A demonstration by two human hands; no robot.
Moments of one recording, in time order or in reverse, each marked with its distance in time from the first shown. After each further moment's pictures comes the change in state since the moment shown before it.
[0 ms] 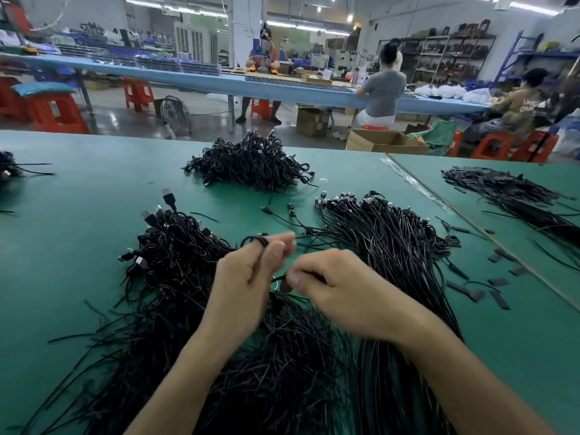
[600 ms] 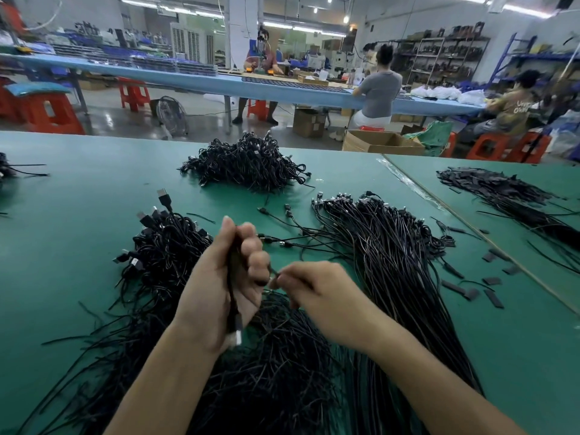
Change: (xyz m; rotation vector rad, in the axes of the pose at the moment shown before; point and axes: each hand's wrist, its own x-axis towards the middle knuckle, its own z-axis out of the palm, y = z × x) left_hand 0.008 0.025 -0.015 -1.253 -0.089 -0.484; right_hand 0.003 0.017 0.029 0.125 0.101 0.053
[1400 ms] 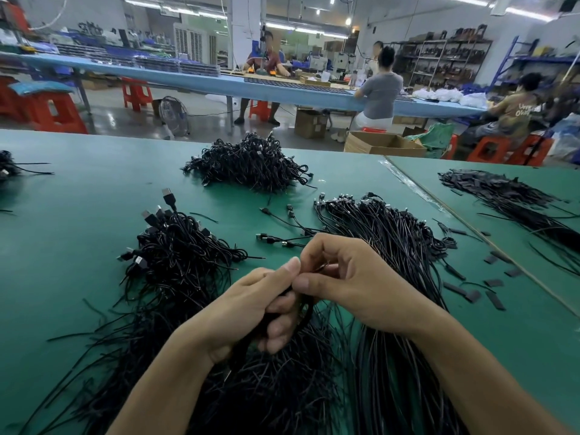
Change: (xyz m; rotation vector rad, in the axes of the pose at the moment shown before) left_hand -0.013 -0.007 -0.006 0.888 -0.206 -0.299; right_hand -0.007 -0.014 -0.038 0.354 -0.090 -0.102
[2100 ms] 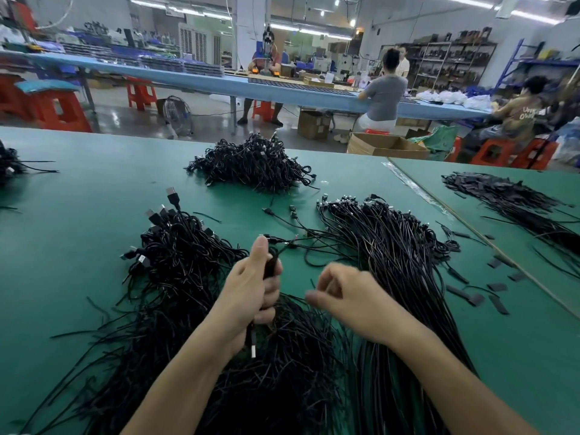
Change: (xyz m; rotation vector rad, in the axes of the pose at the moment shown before) left_hand 0.021 -0.018 -0.004 -0.229 0.485 -0.003; right_hand -0.003 0.048 0.002 -0.520 0.052 0.415
